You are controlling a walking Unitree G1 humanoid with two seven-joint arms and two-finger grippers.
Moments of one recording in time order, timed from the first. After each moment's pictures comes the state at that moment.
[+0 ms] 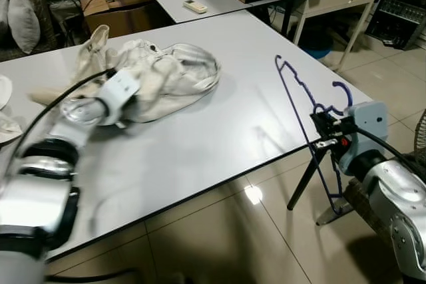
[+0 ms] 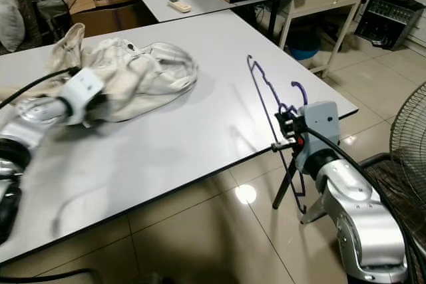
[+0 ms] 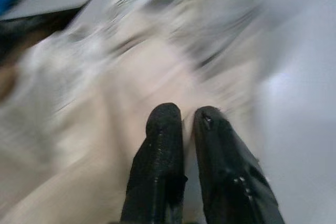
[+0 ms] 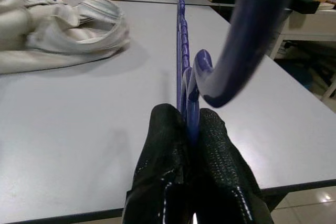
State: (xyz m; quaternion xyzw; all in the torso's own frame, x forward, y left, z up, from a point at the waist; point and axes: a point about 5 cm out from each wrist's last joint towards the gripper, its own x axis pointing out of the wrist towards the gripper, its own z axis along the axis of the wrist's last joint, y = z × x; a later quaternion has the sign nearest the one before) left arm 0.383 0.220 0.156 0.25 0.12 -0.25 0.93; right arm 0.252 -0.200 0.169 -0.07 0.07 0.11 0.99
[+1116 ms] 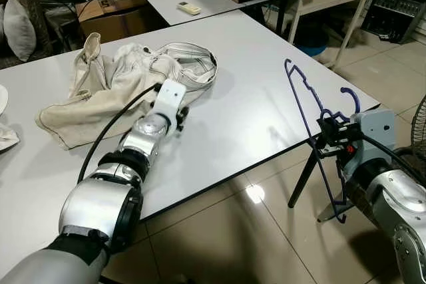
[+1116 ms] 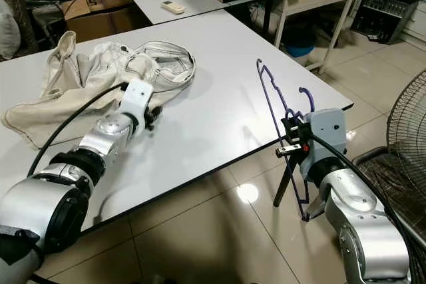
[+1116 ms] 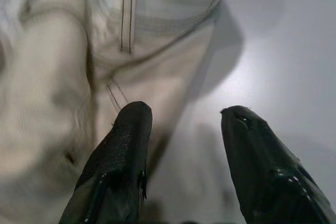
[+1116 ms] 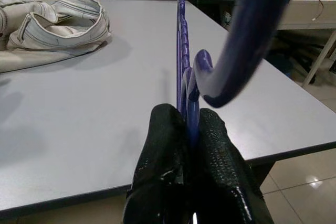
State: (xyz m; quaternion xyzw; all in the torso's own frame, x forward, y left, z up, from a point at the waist) left arm 0.385 0.141 0.109 0.13 0.18 -0.11 0.97; right arm 0.242 -0.204 0.167 -0.07 0.08 0.09 0.99
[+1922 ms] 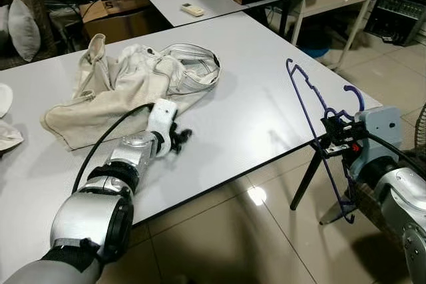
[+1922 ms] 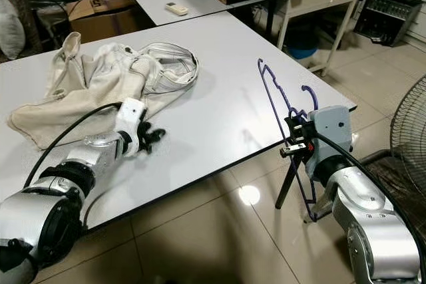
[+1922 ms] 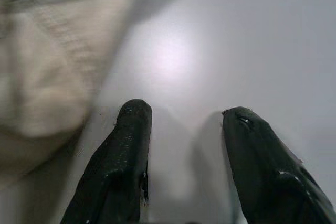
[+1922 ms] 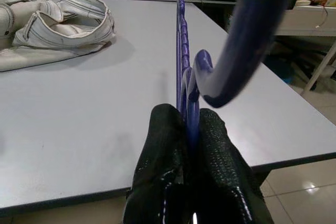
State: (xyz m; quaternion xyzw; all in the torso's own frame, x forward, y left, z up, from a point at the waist) left arm 0.360 0.148 0.078 0.07 0.27 -0.28 0.92; right arm 0.240 -0.209 0.174 -0.08 0.08 0.09 0.99
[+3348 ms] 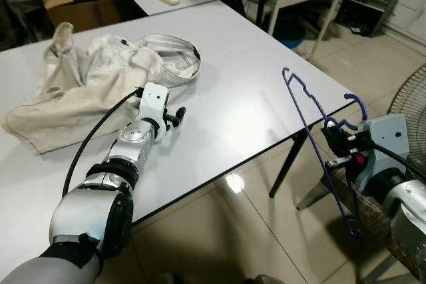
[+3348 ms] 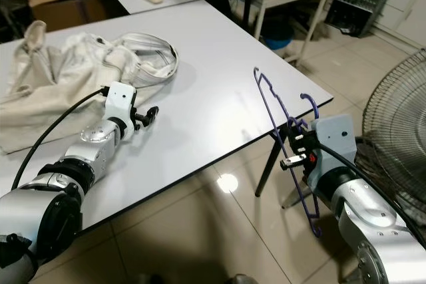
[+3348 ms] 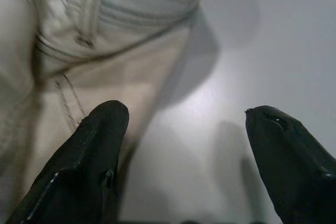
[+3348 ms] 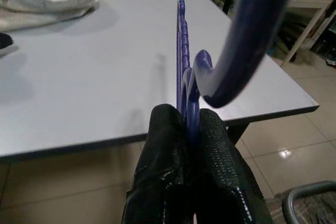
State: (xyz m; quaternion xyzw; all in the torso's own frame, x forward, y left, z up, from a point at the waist) left arm 0.379 0.164 0.104 0.08 0.15 -0.11 0.98; right arm 0.214 -0.203 0.182 -0.09 0.11 0.11 0.98
